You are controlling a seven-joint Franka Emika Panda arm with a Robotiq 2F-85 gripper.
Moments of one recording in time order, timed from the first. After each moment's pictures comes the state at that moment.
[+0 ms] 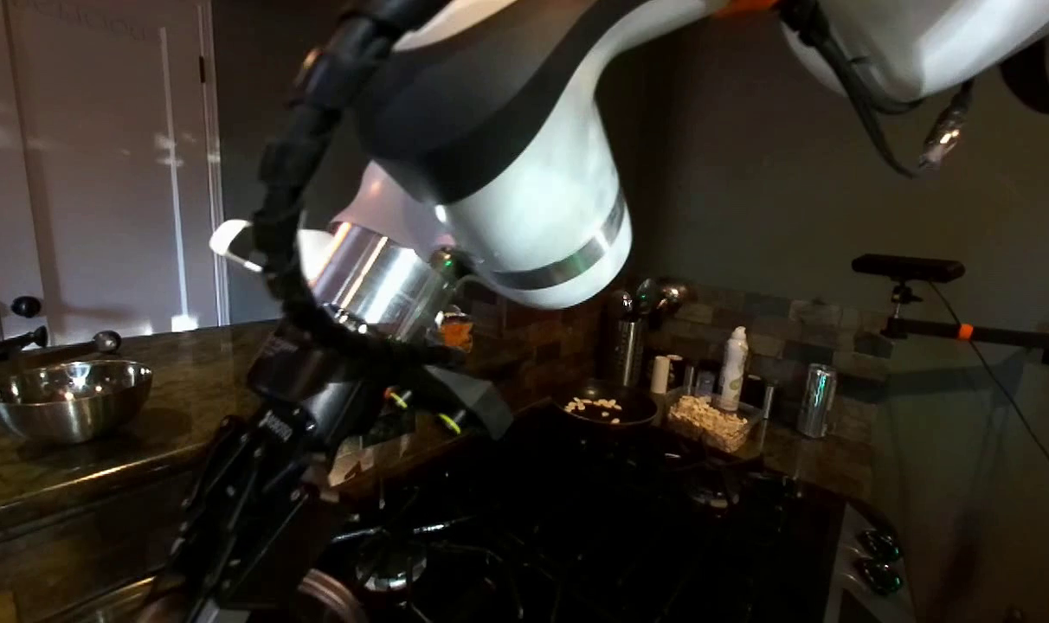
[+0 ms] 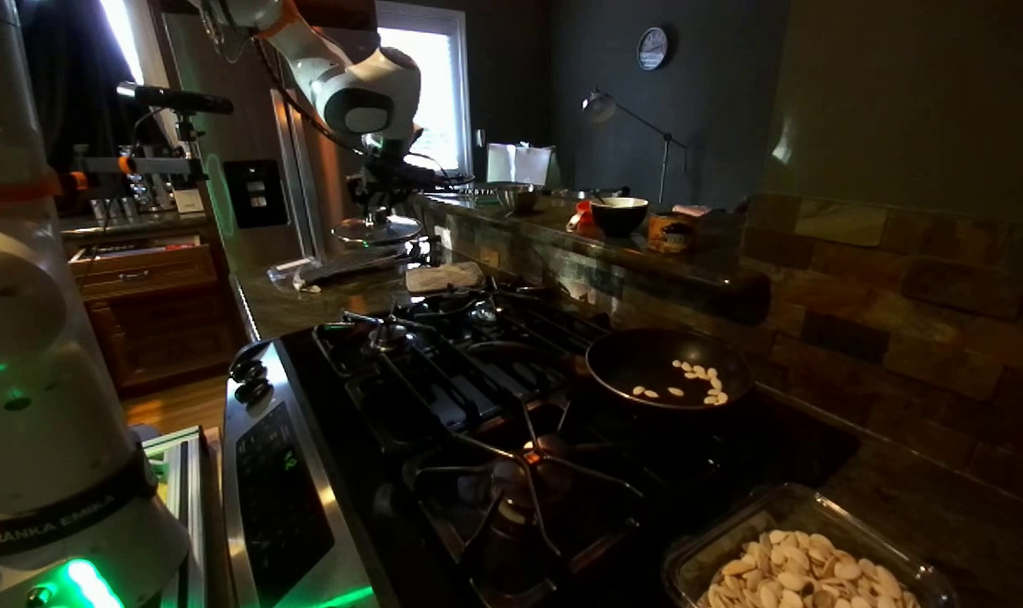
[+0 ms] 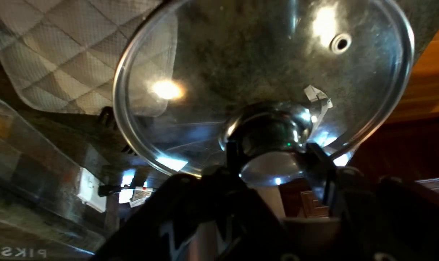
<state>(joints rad) 0.21 0.08 0.44 -2.08 0.70 2.41 -1.31</state>
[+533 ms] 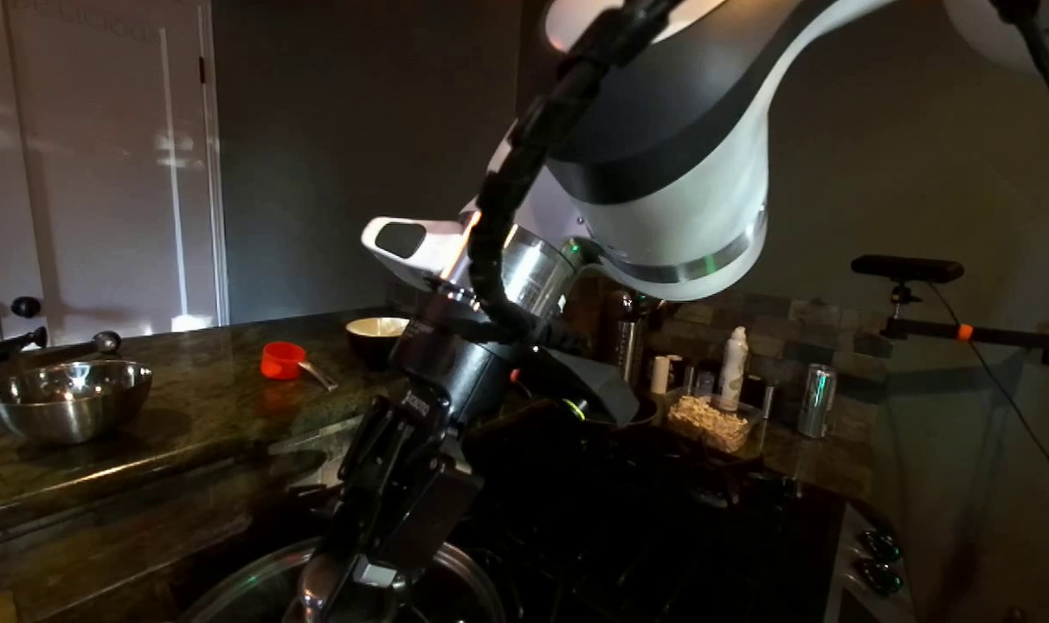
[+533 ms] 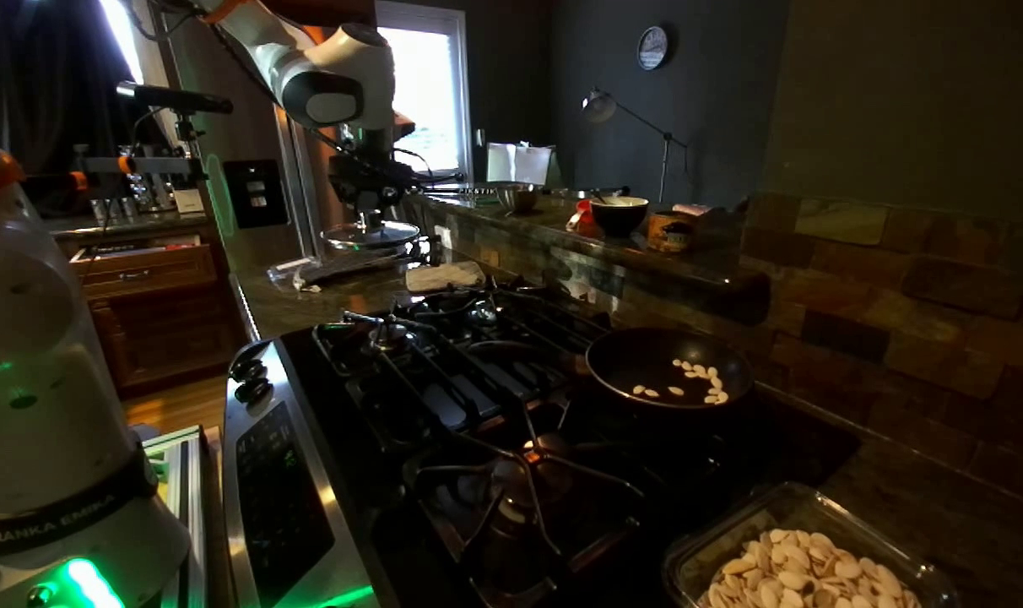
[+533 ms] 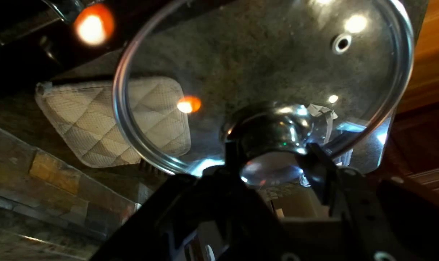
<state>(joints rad) 0.25 -0.16 0.35 -2.33 0.75 2.45 -1.13</state>
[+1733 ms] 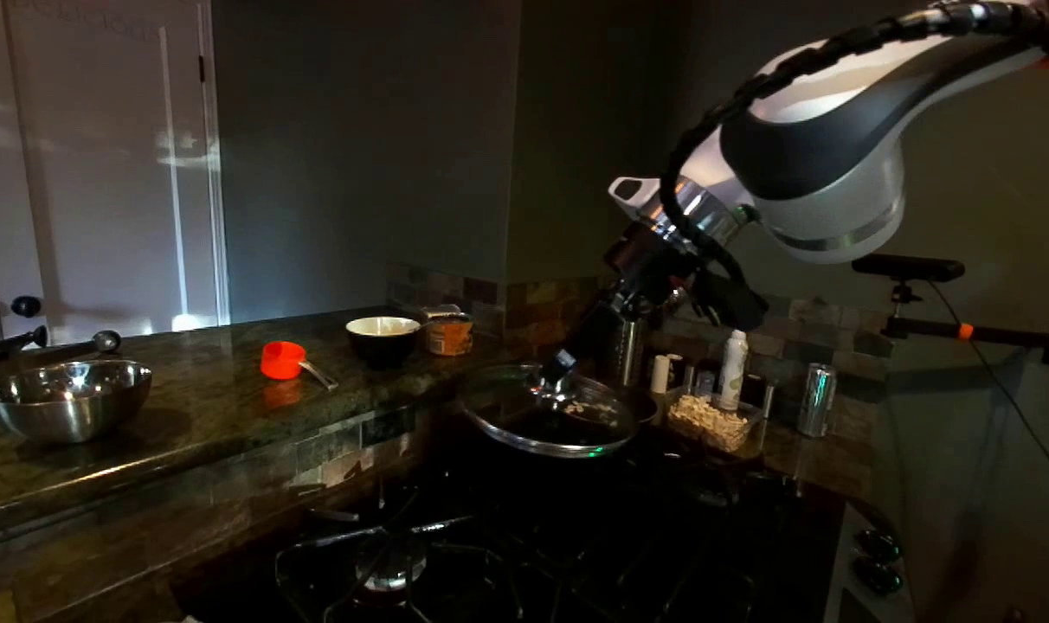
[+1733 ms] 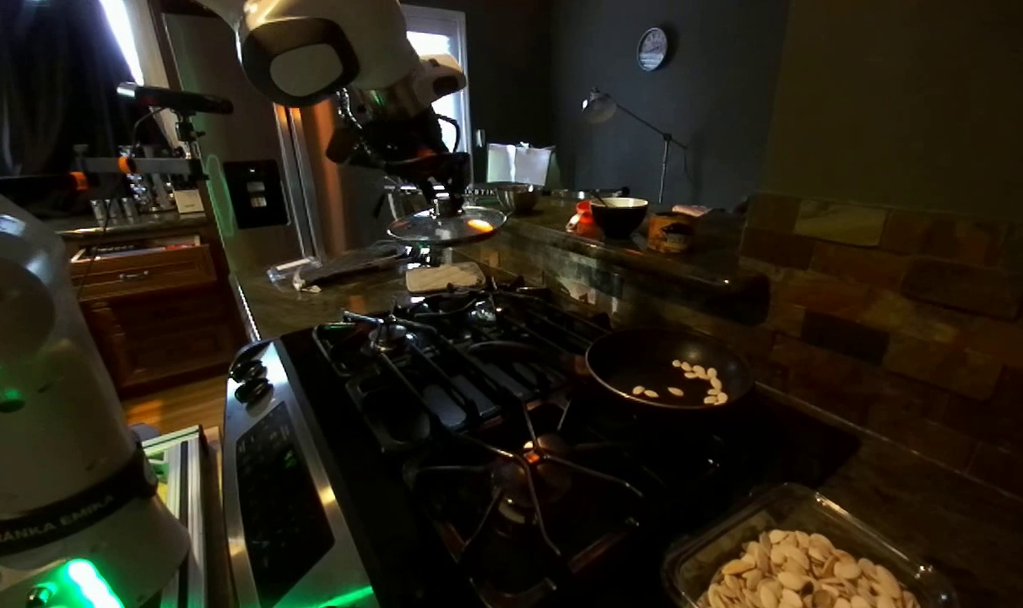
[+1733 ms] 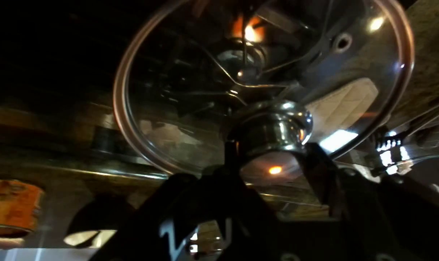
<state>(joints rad) 0.15 -0.57 0.03 -2.66 0.56 2.62 -0.74</state>
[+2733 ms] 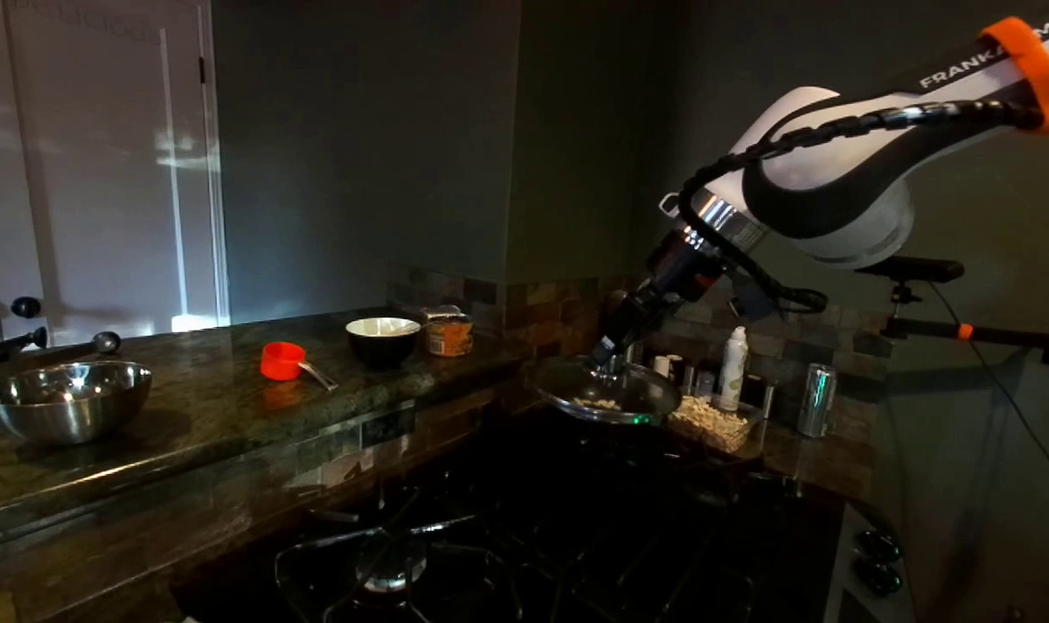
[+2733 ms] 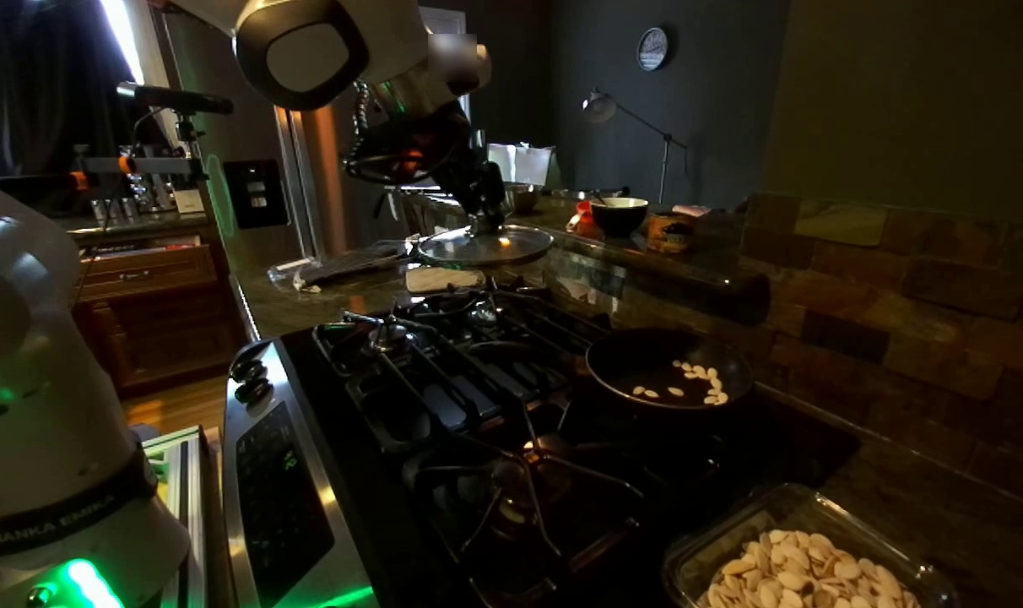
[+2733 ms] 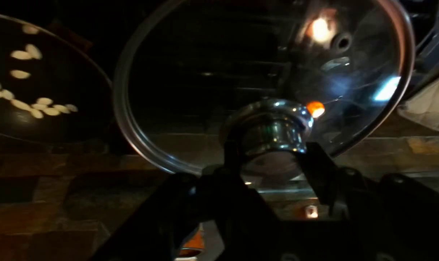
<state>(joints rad) 0.03 -0.59 -0.07 -2.69 0.26 2.65 -0.37</state>
